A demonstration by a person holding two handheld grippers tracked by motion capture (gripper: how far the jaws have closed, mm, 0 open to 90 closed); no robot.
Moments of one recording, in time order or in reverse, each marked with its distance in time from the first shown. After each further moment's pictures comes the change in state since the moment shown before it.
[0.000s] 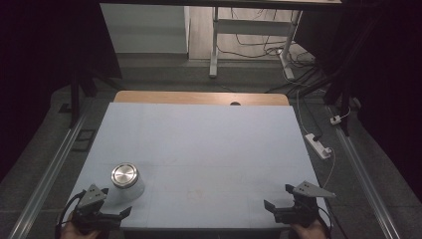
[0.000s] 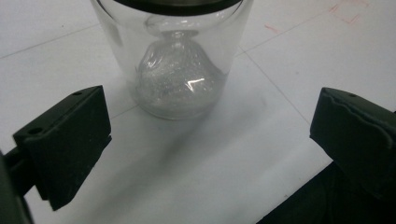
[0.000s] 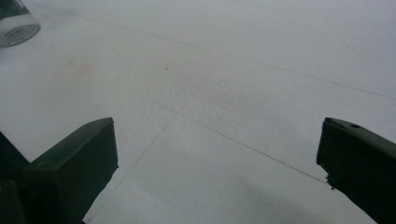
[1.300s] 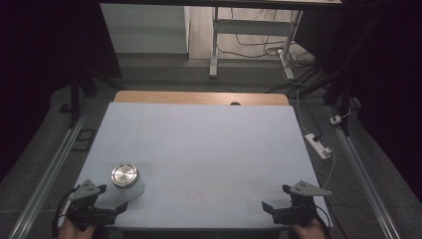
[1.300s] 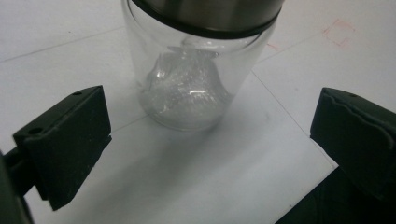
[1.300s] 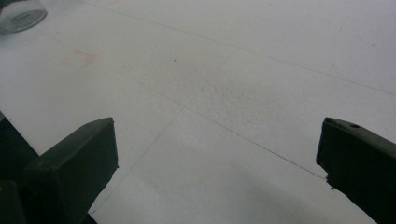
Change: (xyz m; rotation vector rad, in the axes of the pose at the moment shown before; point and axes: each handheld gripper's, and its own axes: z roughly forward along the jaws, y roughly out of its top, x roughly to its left) left arm 0.020 0.003 -0.003 -0.046 -0.065 -0.059; right arm 0.002 0.002 0.004 0.037 0.027 -0.032
